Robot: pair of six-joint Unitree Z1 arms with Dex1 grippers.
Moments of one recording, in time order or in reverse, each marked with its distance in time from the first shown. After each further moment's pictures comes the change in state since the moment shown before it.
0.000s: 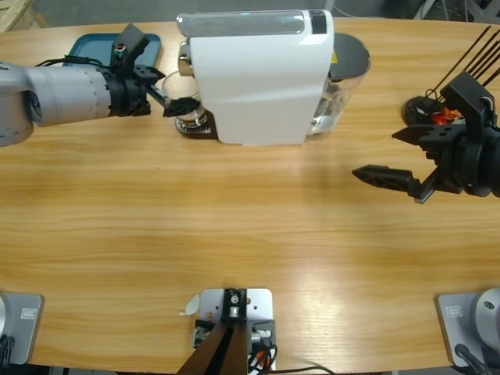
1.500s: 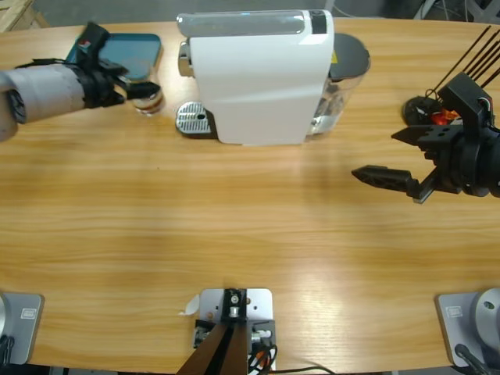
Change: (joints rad) arm 0 0.172 0.001 0.089 -0.117 0.075 -0.022; arm 1 0.000 0.006 0.000 0.000 -0.001 0.000
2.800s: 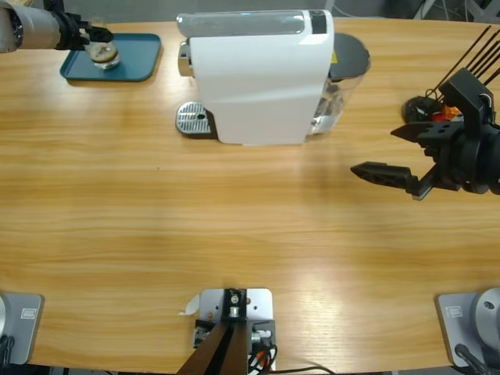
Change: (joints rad) arm 0 0.326 0.277 -0.532 0.359 0.000 -0.074; arm 1 0.000 0.000 0.000 -0.019 -0.005 0.000
